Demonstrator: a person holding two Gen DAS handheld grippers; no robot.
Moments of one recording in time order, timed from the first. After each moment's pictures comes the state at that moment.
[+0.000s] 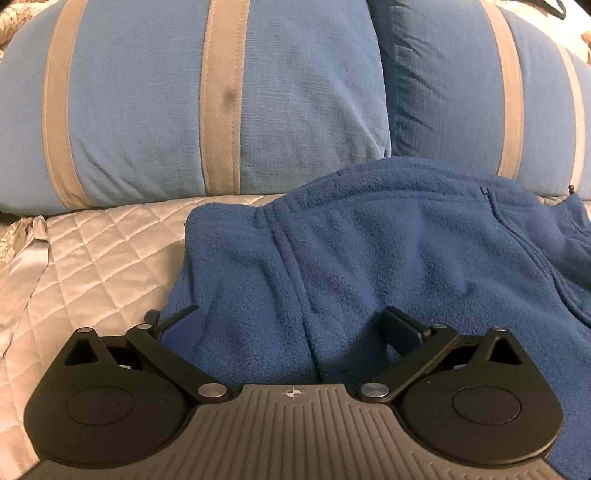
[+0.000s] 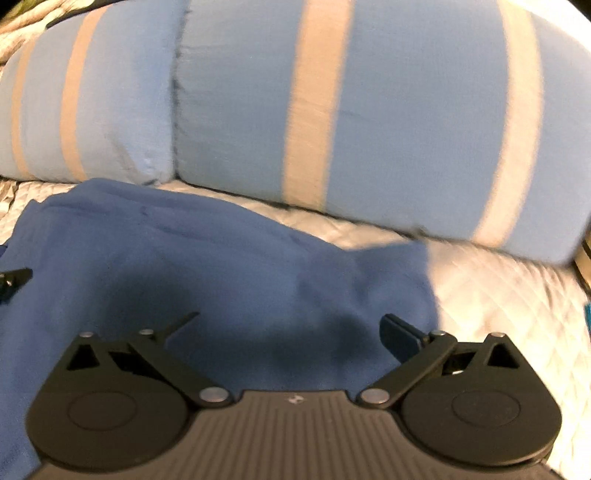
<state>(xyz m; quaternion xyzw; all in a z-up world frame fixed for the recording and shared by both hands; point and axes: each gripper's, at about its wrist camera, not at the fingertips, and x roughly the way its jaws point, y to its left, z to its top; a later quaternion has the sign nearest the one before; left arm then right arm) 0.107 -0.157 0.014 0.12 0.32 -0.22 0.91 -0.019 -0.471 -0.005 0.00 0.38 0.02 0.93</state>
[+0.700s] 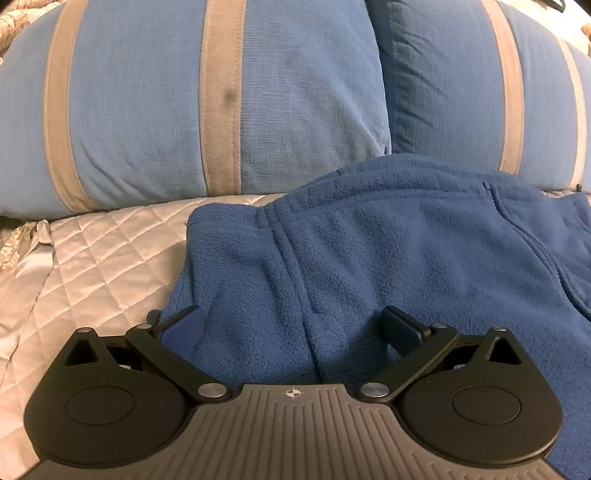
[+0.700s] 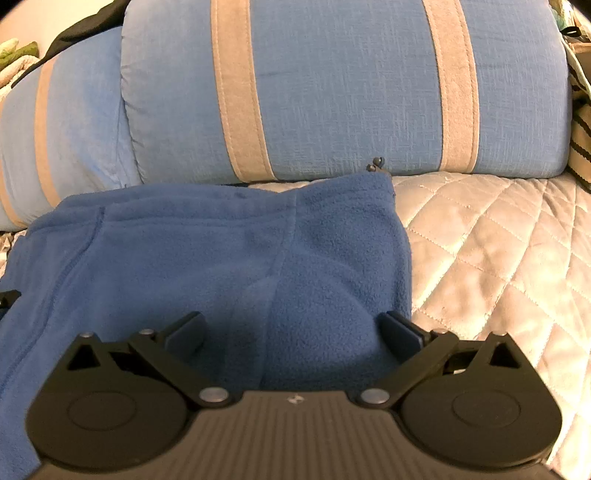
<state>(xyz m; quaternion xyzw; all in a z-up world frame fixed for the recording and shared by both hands) 0.103 -0.160 0.016 0.13 0.32 -0.21 0.91 -0.035 -0.508 -0.055 0.10 0.35 0.02 0.93</state>
